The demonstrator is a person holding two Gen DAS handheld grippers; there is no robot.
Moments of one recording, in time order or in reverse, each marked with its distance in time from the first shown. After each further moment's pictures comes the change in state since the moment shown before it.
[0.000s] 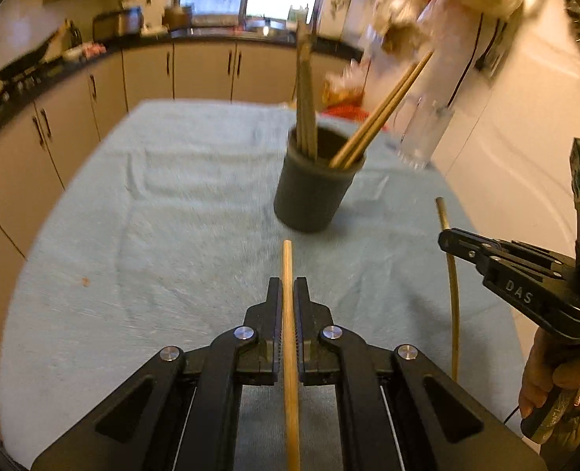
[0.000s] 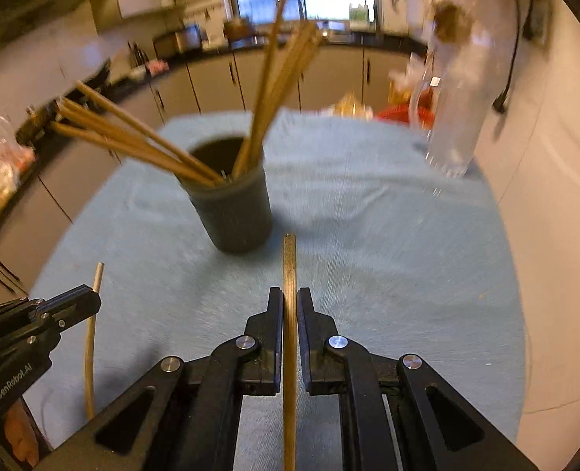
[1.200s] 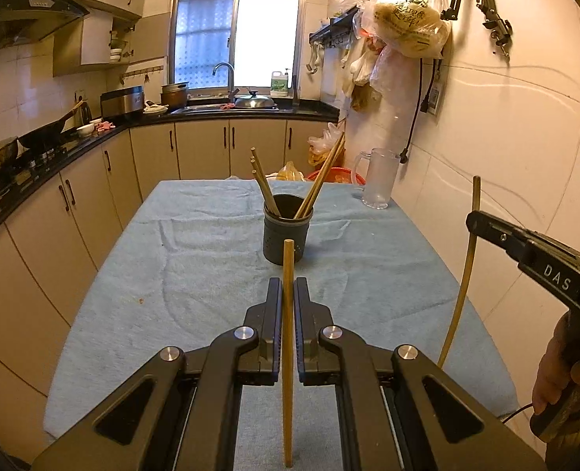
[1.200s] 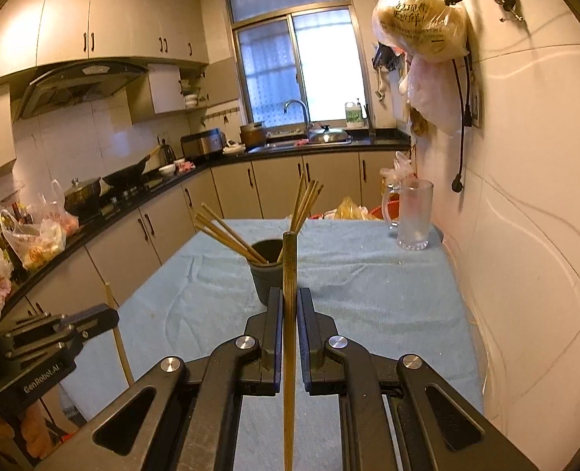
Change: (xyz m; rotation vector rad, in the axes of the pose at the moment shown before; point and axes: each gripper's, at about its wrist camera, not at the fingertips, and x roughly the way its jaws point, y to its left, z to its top) left arm -0.136 -0.044 -0.043 0.111 -0.224 0.031; right arm -0.174 0.006 -0.057 0.032 -0.376 0.043
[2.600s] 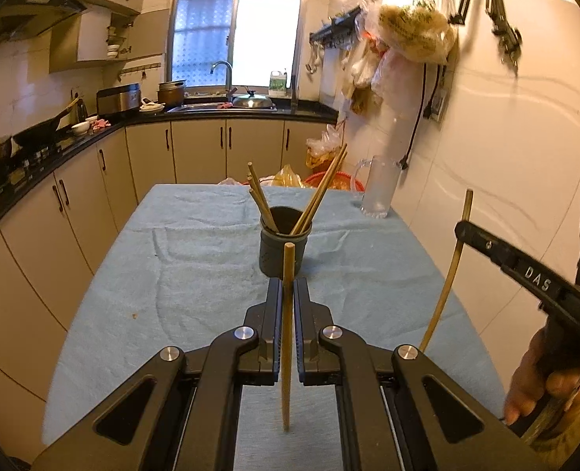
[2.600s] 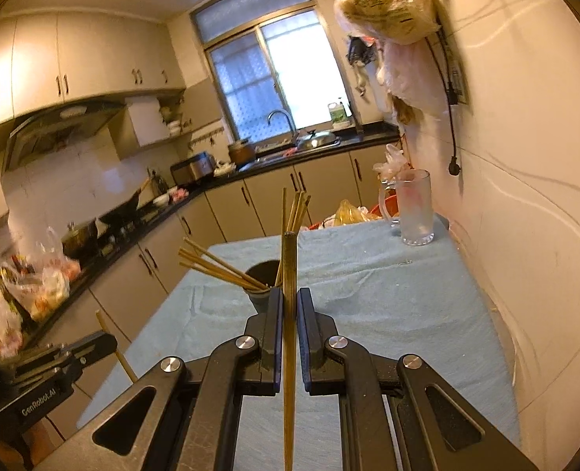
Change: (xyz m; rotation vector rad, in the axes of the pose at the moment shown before) left arm 0.012 0.013 0.022 -0.033 -0.004 -0.026; right arm 0.024 -0.020 0.004 0.173 -0.046 0.019
